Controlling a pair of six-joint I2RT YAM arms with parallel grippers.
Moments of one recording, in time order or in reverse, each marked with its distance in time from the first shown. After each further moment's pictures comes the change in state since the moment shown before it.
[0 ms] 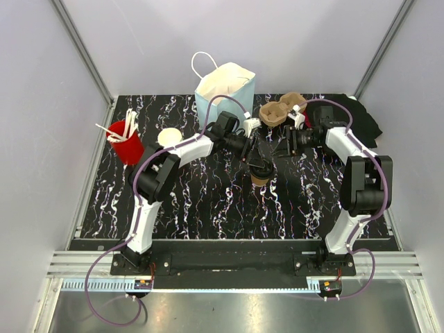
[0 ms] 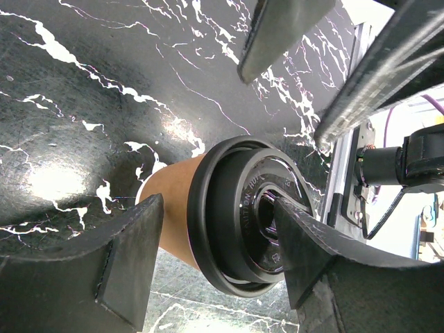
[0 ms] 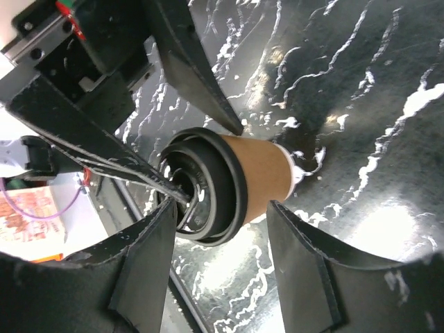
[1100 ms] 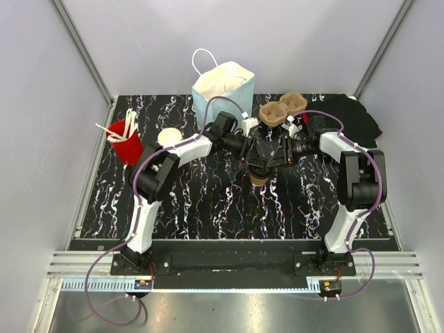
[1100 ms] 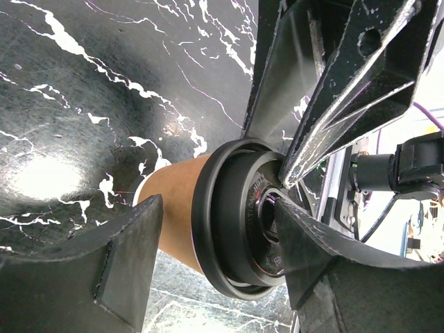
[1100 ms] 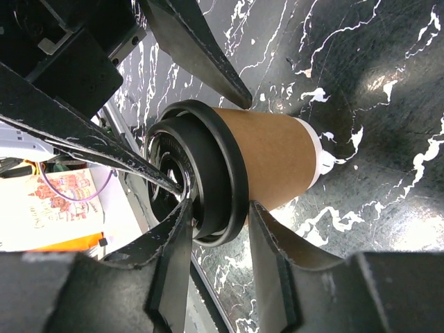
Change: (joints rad) left arm 0.013 0.000 -0.015 0.020 0.001 -0.046; right arm 0.029 0.064 -0.078 0.021 -0.077 0.034
